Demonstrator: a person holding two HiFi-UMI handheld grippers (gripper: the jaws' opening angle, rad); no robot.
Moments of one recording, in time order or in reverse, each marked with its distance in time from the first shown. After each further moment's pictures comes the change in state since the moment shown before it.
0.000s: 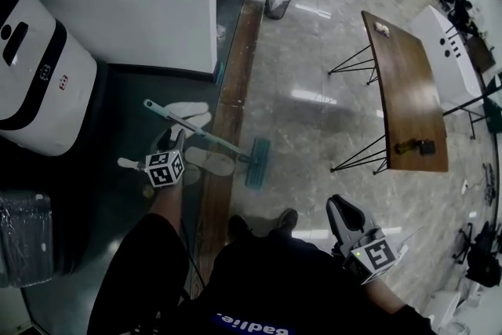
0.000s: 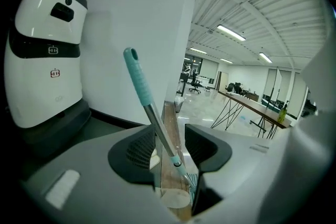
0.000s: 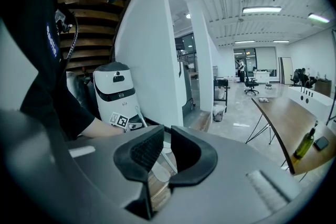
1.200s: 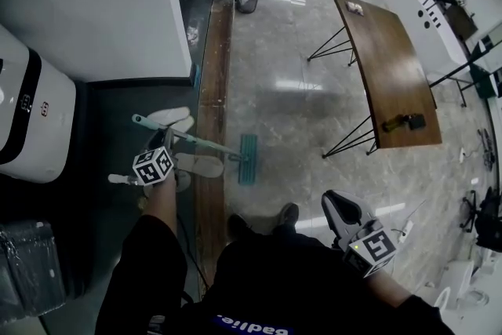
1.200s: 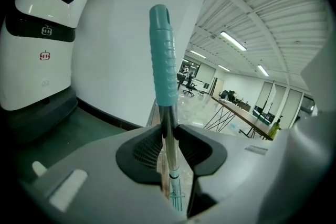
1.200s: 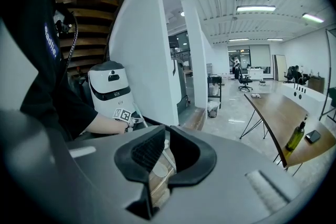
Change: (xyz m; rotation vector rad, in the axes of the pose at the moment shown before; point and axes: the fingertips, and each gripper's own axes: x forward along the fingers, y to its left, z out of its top) left arm 0.038 -0.029 0.009 -0.108 0.002 -0.088; right arm -0.022 -0.019 -0.017 0.037 0.030 -0.050
